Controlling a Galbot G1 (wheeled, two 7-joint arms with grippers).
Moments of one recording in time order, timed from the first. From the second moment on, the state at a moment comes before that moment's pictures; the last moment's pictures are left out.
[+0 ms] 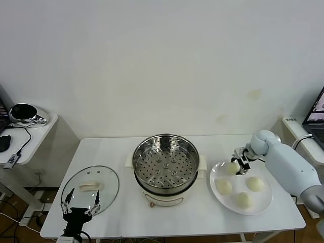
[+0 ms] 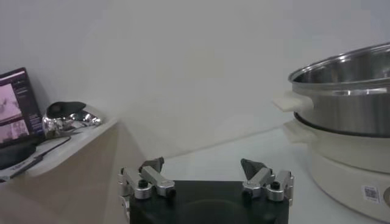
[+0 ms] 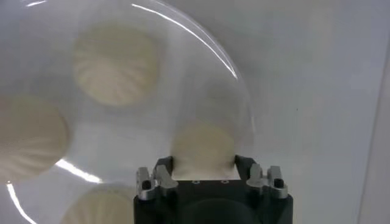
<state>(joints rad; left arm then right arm) 1.77 -1.31 -0.63 -2.12 0.01 0.04 -0.14 -0.18 0.88 -0.41 0.90 -0.50 0.11 -1.11</state>
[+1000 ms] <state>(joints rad) 1.76 -1.28 -0.63 -2.12 -0.02 0.02 -0.14 0.40 0.80 -0.83 1.19 -0.05 0.10 -1.19</state>
